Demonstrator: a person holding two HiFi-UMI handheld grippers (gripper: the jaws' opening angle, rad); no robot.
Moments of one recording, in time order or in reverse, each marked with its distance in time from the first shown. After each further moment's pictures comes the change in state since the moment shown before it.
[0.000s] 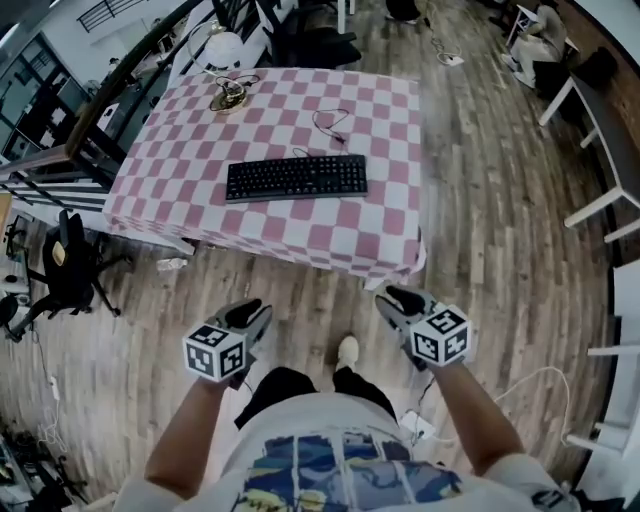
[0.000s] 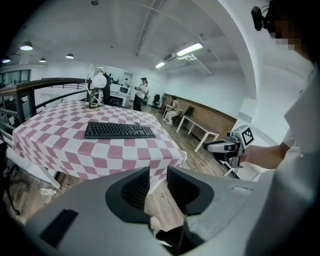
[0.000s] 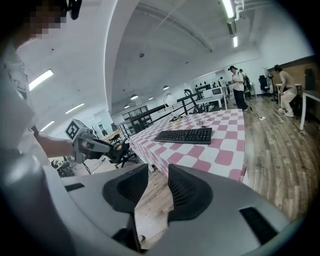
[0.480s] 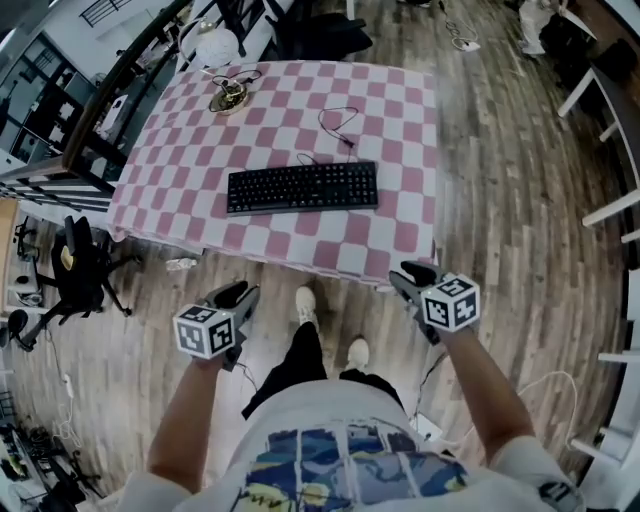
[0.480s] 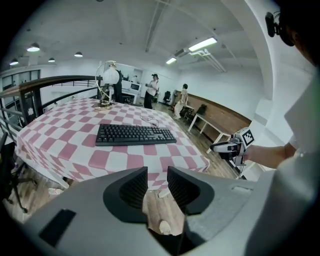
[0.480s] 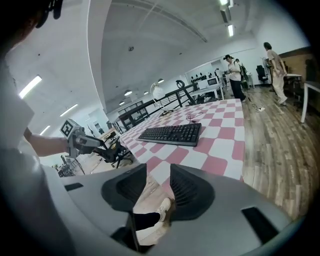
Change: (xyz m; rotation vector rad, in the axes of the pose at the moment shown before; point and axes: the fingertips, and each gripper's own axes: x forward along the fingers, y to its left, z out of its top) left arm 0.058 0.096 0.051 -0.058 0.044 0.113; right arm 0.078 -0.122 0.025 0.073 0.083 -0.002
